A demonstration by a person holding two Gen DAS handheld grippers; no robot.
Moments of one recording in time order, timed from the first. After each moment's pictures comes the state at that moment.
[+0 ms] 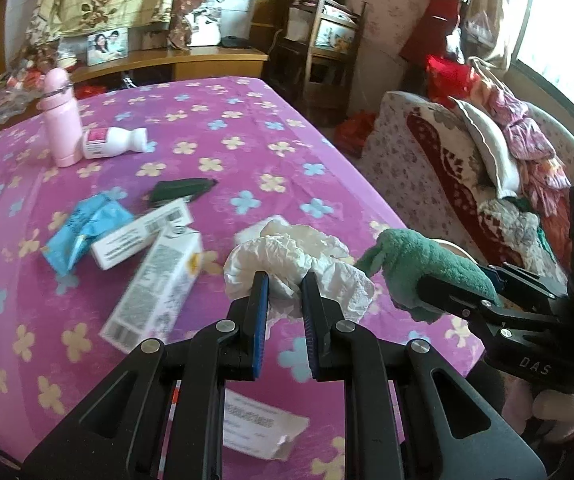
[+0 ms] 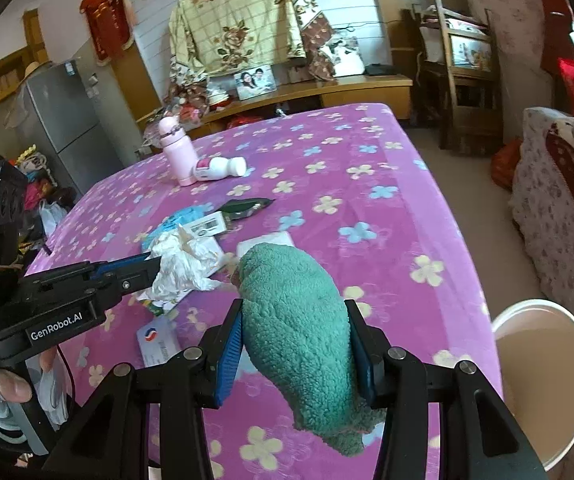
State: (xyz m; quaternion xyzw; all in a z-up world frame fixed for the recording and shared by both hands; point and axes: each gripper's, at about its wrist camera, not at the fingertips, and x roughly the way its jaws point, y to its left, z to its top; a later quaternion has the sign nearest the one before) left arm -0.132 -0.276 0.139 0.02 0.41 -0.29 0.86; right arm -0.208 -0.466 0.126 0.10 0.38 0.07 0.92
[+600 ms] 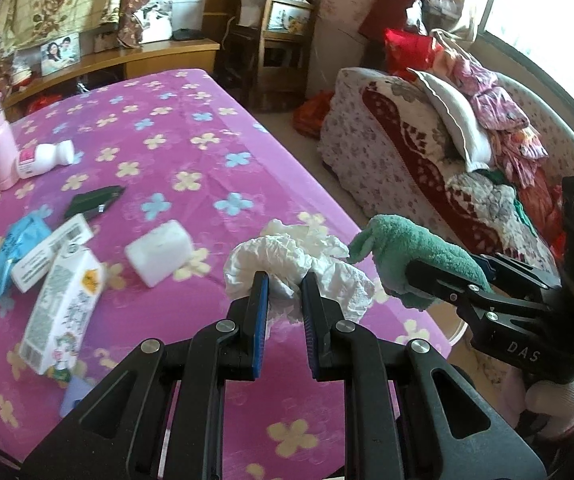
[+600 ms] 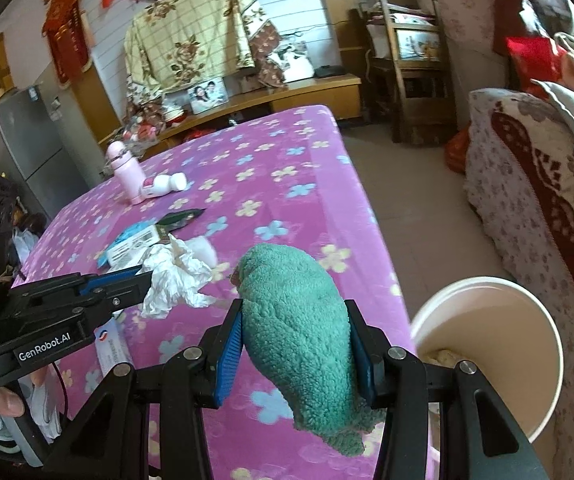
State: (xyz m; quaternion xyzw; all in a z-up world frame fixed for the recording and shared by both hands) left arm -0.149 -0.362 0.136 0.05 0.43 -0.35 0.83; right arm -0.238 -0.542 0.122 0.13 0.38 0.00 0.92
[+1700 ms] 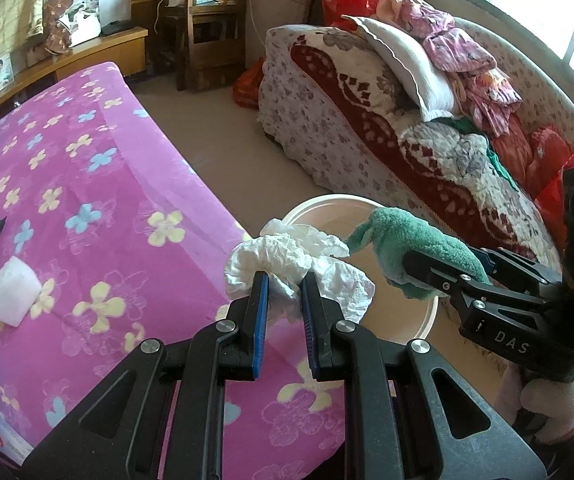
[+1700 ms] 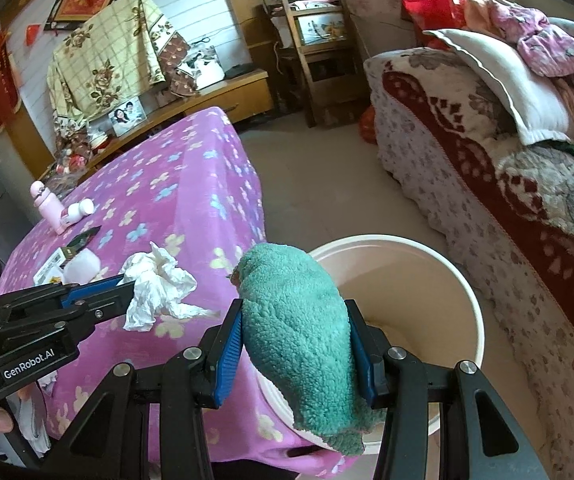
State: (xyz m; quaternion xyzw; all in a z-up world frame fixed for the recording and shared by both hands) left arm -0.181 -0.503 0.107 0.11 0.45 -0.41 0.79; right arm -0.296 -0.668 0.089 0.18 0.39 -0.12 0.89
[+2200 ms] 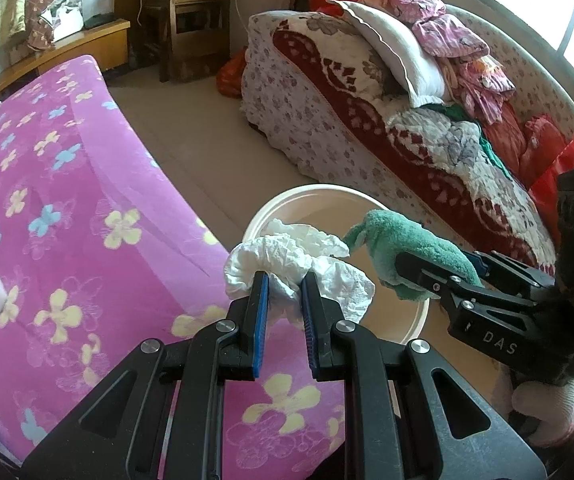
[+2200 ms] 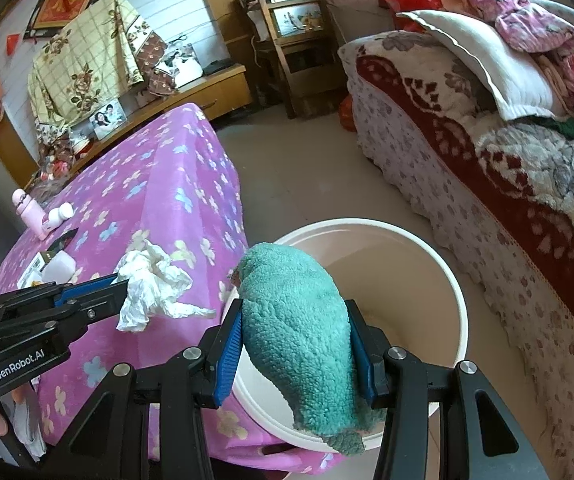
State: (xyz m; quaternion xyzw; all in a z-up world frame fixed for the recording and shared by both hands) left arm -0.186 -0.534 0.091 0.12 0.46 -0.43 0.77; right arm -0.305 -0.697 0.068 0.20 0.40 -0.14 0.88
